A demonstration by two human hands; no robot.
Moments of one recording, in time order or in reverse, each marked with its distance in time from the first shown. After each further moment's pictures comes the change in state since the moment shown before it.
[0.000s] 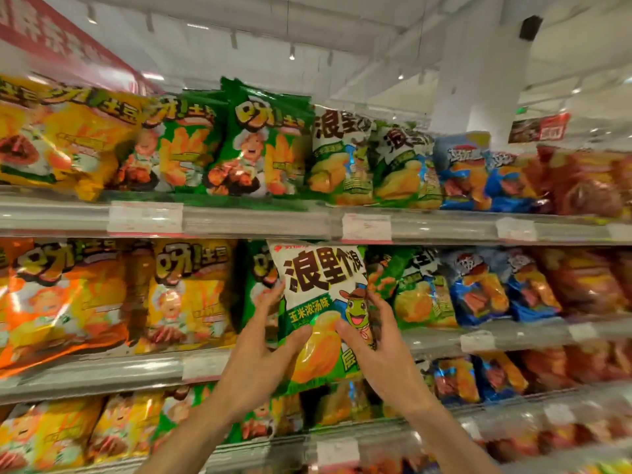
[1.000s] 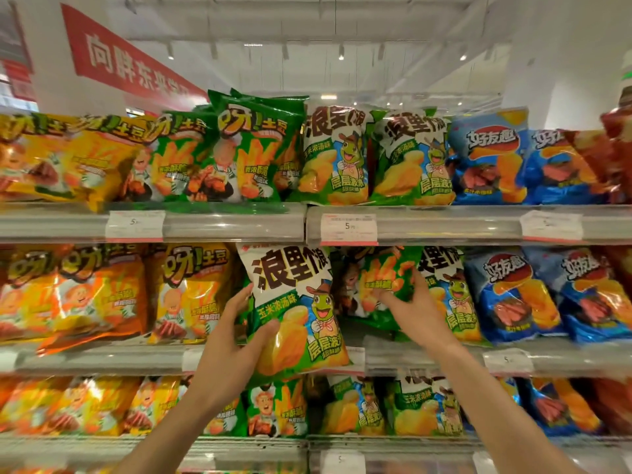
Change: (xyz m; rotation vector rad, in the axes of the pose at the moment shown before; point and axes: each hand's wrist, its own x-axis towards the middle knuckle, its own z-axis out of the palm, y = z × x) left_hand 0.001 0.018 0.033 0.052 0.291 -0.129; right_hand 0.110 0.050 -0.085 -0.058 -0.005 0.168
